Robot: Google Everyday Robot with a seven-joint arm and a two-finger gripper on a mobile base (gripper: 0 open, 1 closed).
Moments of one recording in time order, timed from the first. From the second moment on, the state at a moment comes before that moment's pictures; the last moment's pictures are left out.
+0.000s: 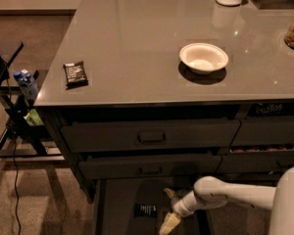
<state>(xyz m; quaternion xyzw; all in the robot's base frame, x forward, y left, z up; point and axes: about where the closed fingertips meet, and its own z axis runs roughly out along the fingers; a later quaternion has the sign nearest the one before) 0.440 -0.082 0.287 -0.58 0.74 0.26 0.22</state>
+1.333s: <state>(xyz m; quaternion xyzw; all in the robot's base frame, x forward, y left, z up) 0.462 -0.026 0.199 -0.61 0.70 0.30 0.22</state>
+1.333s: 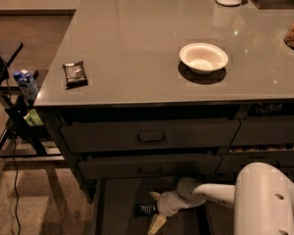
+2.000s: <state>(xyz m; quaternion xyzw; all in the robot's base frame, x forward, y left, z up) 0.466 -0.019 0.186 -0.61 0.70 0.29 0.22</state>
